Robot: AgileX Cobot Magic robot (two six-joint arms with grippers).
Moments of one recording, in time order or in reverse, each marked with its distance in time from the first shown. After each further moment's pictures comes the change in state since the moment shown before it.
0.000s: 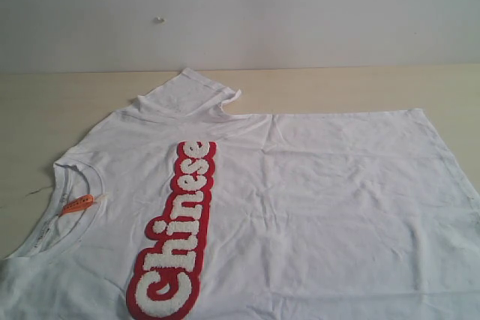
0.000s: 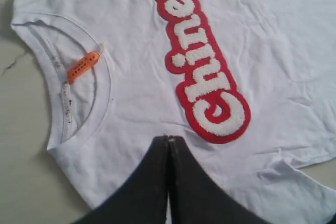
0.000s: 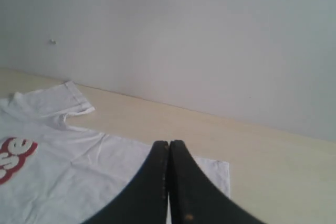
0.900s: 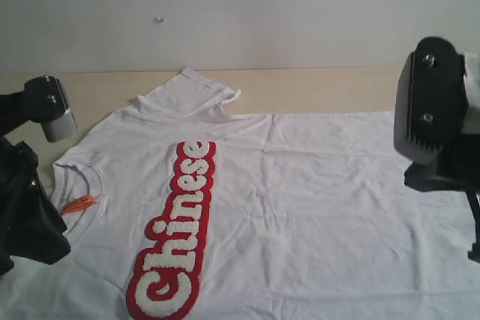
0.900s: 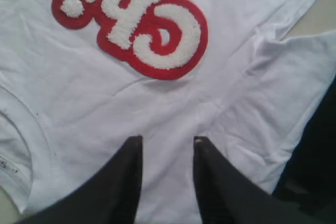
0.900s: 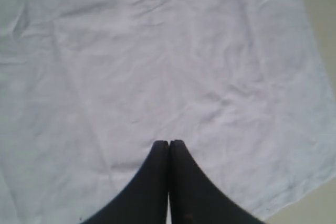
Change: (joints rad) left arm -0.160 0.472 -0.165 -0.008 0.161 0.536; right arm 0.150 0.632 -0.241 0.256 0.470 -0.969
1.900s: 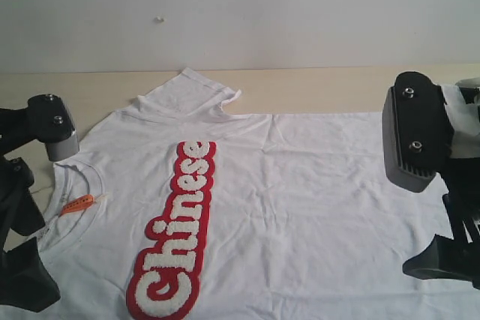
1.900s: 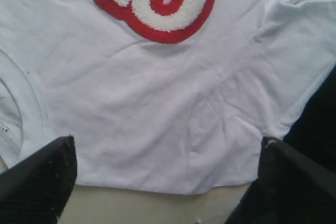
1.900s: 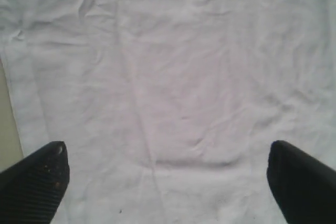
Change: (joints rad) left arm -0.061 0.002 0.000 0.128 0.046 -0.157; right arm 0.000 0.056 0.000 0.084 0.092 -0.091
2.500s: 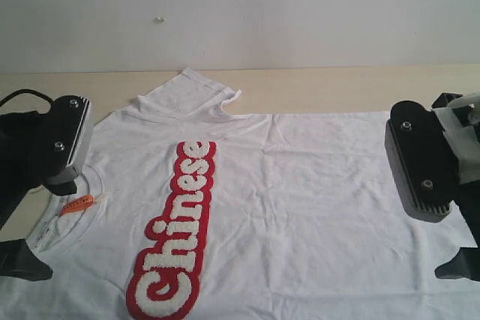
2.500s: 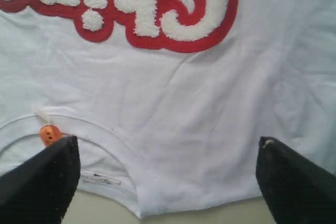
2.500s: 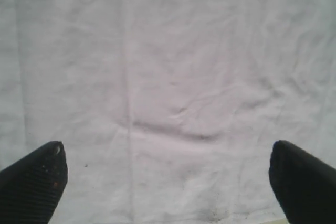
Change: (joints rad) left arm 0.000 0.028 0.000 0.053 -0.152 0.512; right arm 0.000 0.048 0.000 -0.144 0.008 -0.134
